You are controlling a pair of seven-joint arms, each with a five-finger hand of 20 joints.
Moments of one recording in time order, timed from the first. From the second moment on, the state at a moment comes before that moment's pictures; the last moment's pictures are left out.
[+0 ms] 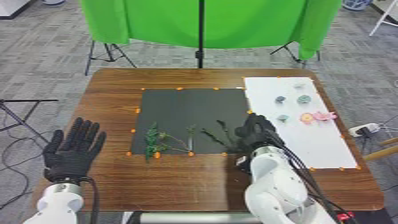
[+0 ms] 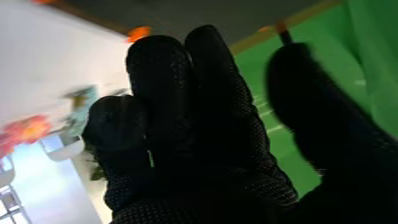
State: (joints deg) left arm 126.3 -64.1 -95.8 -121.6 -5.4 14.6 21.7; right arm -98.3 -68.4 62.2 -119.4 -139.2 -4.4 48.6
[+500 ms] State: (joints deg) left arm 126.2 -64.1 -95.5 -121.6 -5.3 14.7 21.3; right arm -99.7 -67.1 61.2 -120.2 -138.1 -9.2 48.9
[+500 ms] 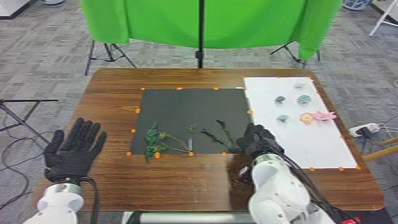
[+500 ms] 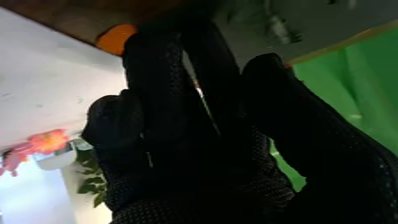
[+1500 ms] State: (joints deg) left arm 126.7 -64.9 -96.1 -121.6 -4.8 14.7 21.8; right arm -99.5 -68.4 59.7 -122.6 -134.3 -13.5 47.2
